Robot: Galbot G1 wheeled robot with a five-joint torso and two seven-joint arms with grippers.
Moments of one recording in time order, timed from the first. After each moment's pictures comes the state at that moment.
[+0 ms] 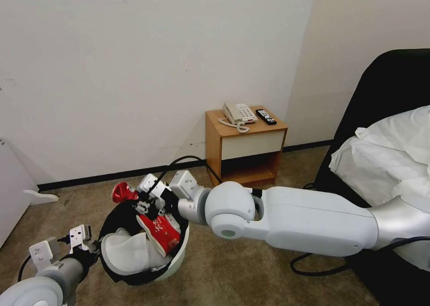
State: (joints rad) left arm 1.51 -1.13 -0.83 -2.22 -1.13 0.74 -0.46; right arm 0.13 1.13 -0.96 1.93 1.18 -0.52 0.29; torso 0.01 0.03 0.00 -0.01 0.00
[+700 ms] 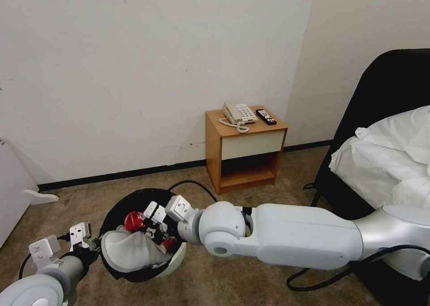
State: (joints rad) left arm 1.50 -1.14 -0.83 -2.22 -1.13 0.74 -0.46; right arm 0.04 1.14 -1.01 1.89 1.16 -0.58 0.31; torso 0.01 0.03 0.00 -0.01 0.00
